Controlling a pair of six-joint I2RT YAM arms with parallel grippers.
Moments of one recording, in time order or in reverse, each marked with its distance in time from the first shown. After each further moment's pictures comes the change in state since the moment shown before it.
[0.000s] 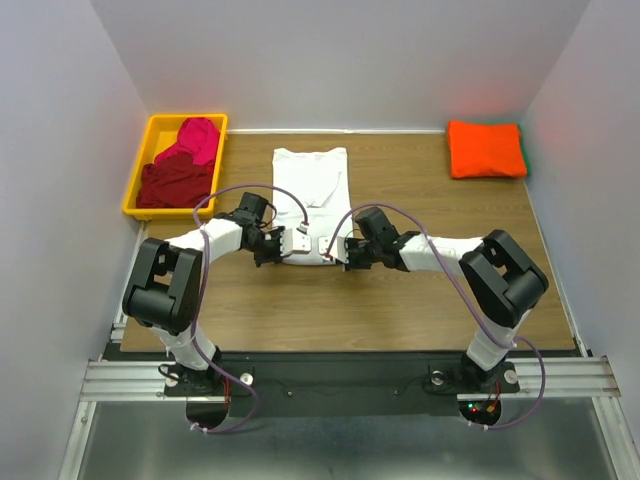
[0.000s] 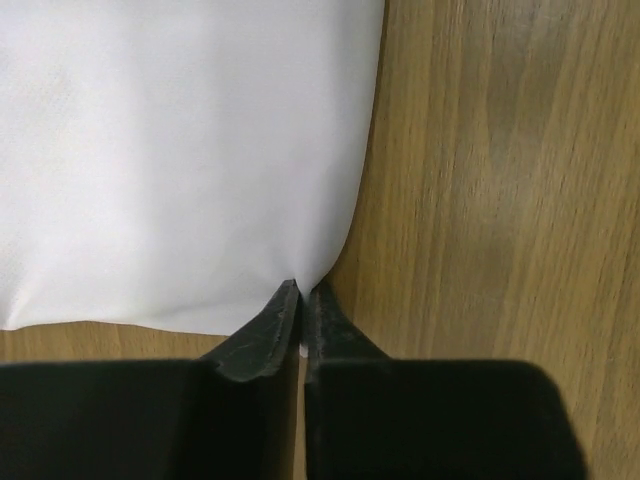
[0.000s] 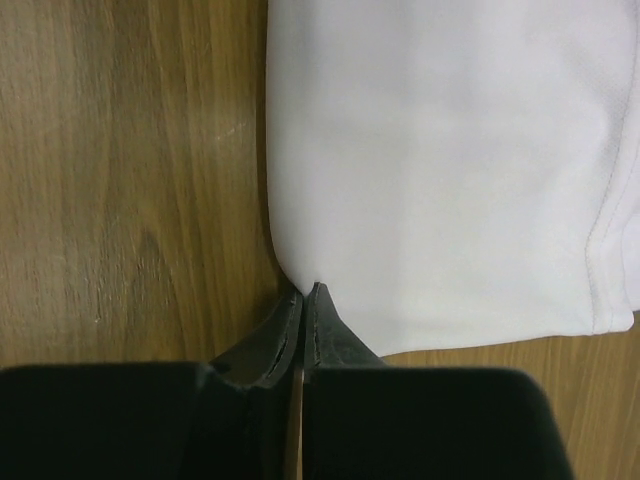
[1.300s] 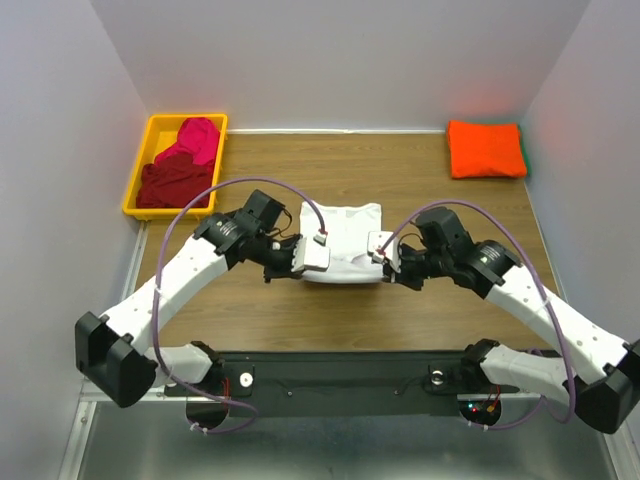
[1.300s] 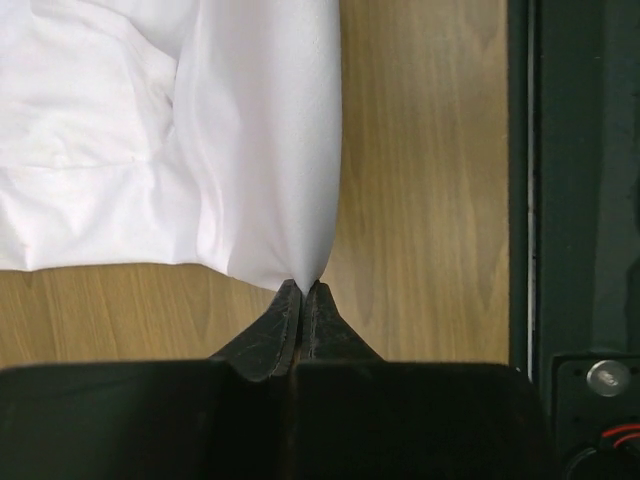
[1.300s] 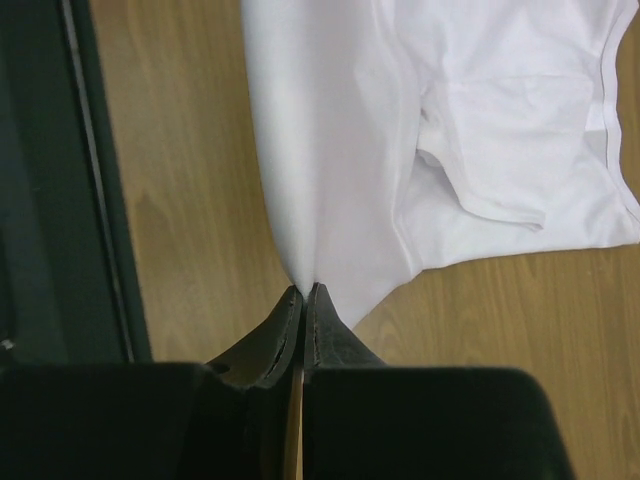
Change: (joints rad) left arm -0.290 -0.386 0.221 -0.494 0.070 -0.215; right arm 0.000 -0.714 0.026 -0.691 -0.051 0.283
